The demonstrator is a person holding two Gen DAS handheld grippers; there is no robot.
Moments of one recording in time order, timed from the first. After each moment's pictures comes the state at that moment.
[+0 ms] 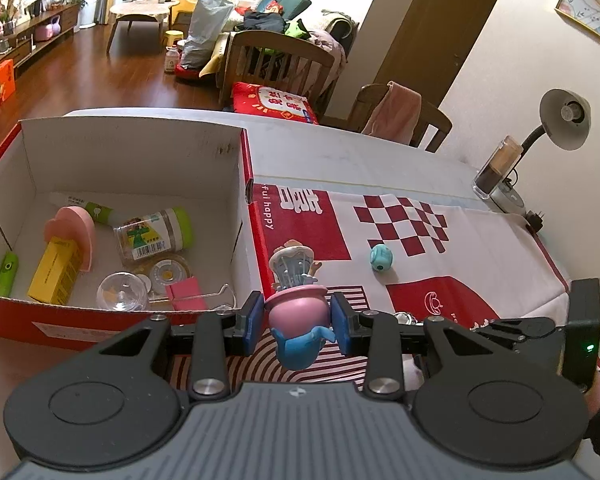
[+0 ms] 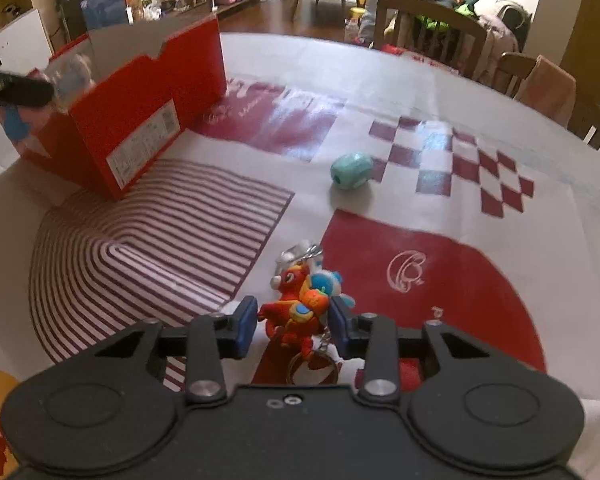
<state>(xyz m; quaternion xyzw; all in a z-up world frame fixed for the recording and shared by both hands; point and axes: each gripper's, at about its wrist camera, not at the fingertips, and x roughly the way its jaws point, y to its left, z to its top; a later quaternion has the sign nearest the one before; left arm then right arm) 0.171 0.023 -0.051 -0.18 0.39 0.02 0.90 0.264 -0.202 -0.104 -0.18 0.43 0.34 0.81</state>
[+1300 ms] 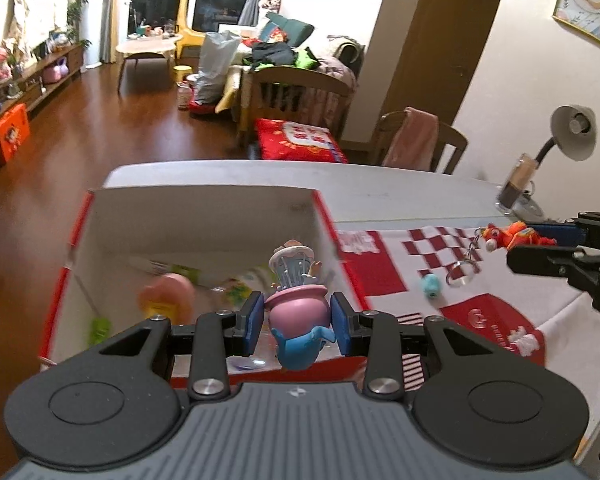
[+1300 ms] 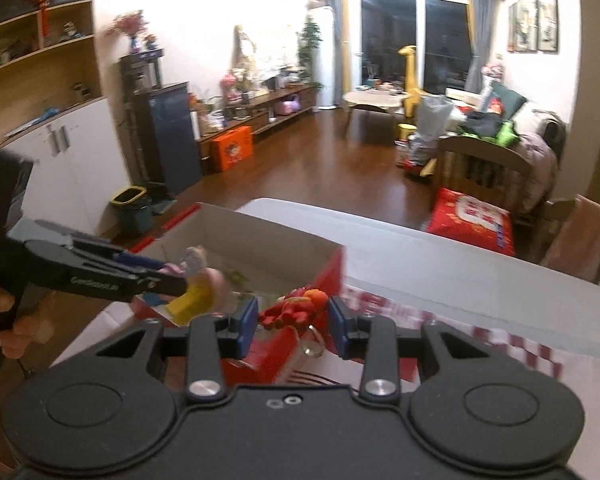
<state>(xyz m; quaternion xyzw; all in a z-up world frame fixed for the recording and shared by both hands) 0.145 0.103 -0.007 -0.12 0.36 0.04 0.92 0.226 -0.084 0.042 -0.13 0.30 0.44 0.84</state>
